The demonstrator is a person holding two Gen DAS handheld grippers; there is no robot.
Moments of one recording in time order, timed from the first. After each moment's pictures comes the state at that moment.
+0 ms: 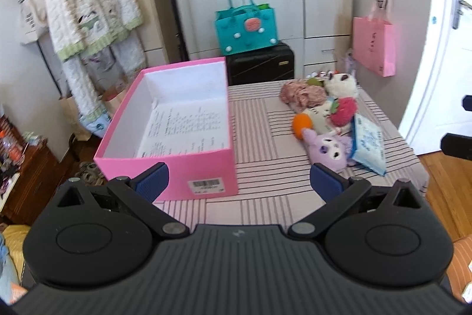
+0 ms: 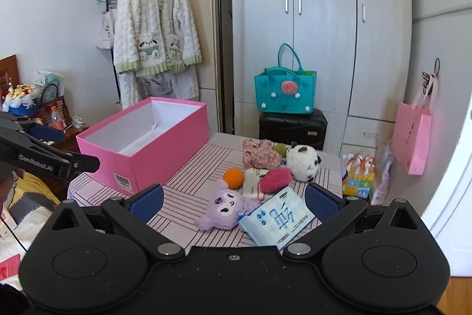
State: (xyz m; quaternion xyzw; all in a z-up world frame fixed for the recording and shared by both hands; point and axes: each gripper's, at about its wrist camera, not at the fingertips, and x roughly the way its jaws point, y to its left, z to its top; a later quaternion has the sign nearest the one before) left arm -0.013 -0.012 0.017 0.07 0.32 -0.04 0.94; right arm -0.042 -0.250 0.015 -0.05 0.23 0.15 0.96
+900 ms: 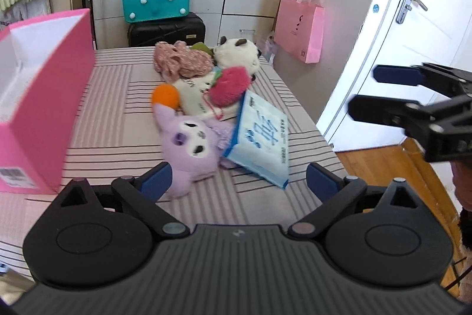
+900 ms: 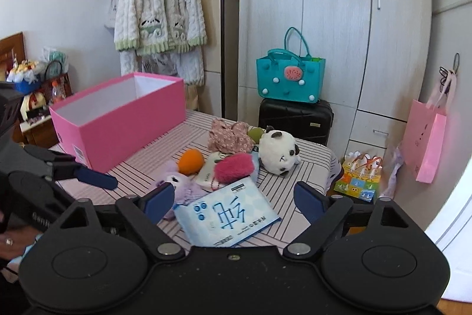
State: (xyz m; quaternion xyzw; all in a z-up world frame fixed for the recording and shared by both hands) left arm 0.051 -0.126 -0.070 -0.02 0.36 -0.20 0.91; right arm 0.039 -0.320 -0.031 -0.08 0.26 0.19 0.94
